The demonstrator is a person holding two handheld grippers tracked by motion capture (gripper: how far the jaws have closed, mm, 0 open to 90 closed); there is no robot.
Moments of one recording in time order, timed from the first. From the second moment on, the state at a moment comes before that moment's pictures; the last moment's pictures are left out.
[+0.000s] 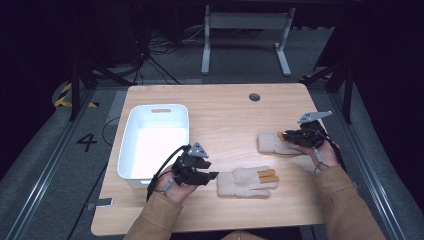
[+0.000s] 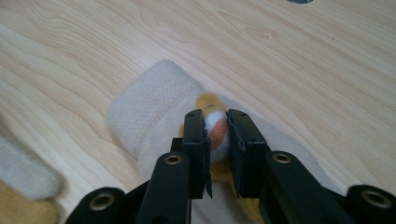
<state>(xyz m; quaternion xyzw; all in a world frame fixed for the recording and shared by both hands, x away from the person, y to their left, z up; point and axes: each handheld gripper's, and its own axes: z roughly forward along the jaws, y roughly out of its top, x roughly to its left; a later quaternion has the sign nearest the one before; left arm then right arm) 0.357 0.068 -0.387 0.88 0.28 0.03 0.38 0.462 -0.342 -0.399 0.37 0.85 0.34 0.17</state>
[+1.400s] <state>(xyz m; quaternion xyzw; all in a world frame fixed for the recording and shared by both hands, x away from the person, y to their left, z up) 0.372 0.053 -0.369 0.88 0.25 0.03 0.41 0.390 -0.296 -0.344 0.31 0.84 0.41 0.15</state>
